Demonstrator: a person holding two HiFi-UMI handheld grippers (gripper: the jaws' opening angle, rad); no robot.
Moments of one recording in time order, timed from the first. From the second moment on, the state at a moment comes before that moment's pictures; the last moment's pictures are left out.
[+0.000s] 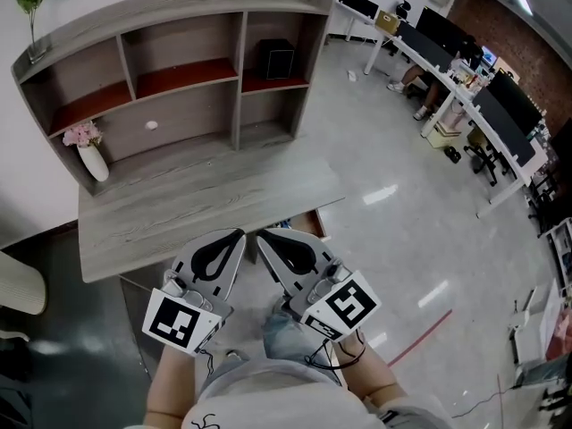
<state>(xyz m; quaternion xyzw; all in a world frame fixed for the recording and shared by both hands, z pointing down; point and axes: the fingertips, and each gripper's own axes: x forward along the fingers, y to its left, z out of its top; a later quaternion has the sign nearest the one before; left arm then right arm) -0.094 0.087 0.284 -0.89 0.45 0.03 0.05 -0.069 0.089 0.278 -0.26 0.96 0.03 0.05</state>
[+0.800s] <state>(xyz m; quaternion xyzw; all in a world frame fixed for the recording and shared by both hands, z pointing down) -0.018 -0.092 0.264 -0.87 0.48 0.04 0.06 0.002 -0.089 0.262 -0.21 0.98 0.03 0.05</state>
